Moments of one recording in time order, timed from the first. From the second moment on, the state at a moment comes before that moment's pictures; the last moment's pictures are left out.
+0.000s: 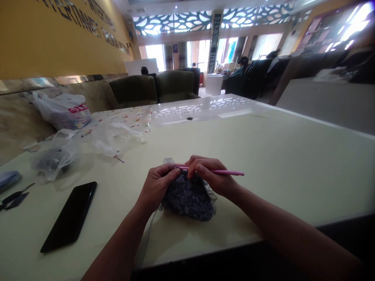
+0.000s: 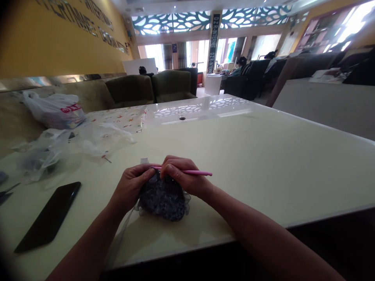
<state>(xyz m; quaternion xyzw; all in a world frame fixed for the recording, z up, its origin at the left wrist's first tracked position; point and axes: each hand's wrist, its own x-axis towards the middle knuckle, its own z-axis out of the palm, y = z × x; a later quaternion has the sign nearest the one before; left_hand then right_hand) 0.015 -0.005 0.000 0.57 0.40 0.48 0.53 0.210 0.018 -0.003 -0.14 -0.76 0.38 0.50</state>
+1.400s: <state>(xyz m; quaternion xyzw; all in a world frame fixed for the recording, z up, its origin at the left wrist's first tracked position) 0.018 -0.005 0.002 0.44 0.42 0.60 0.52 0.201 0.009 -0.020 -0.28 -0.77 0.27 0.51</state>
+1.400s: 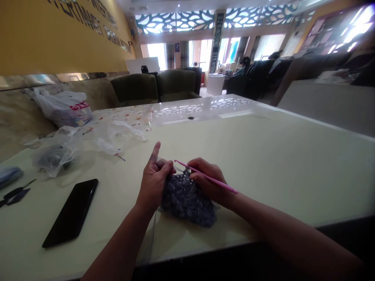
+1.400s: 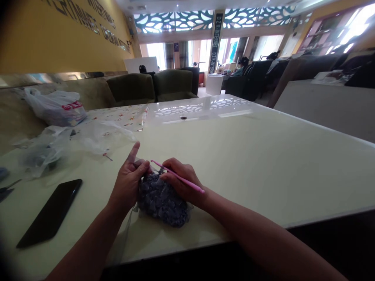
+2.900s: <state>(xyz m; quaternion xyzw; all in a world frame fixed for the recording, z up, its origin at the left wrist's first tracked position) -0.007 -0.001 0.014 0.55 0.37 0.46 0.59 0.224 0.021 0.012 -0.21 -0.84 0.35 0.37</state>
